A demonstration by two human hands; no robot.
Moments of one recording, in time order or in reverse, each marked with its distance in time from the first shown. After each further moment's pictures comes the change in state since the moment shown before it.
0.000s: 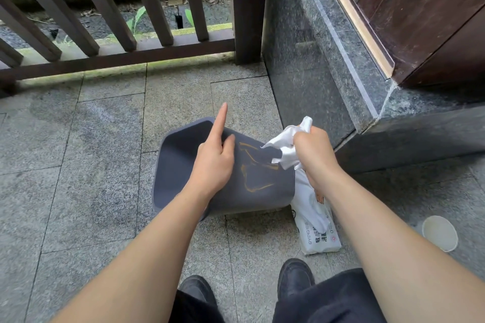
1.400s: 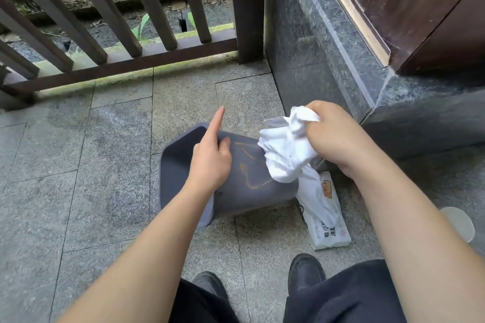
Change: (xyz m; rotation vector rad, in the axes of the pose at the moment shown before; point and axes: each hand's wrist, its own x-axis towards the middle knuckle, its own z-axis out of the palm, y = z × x) left_hand -0.011 0.013 -0.012 0.086 0.007 -0.171; right_hand -0.026 -0.034 -0.041 -0.332 -0.089 -0.271
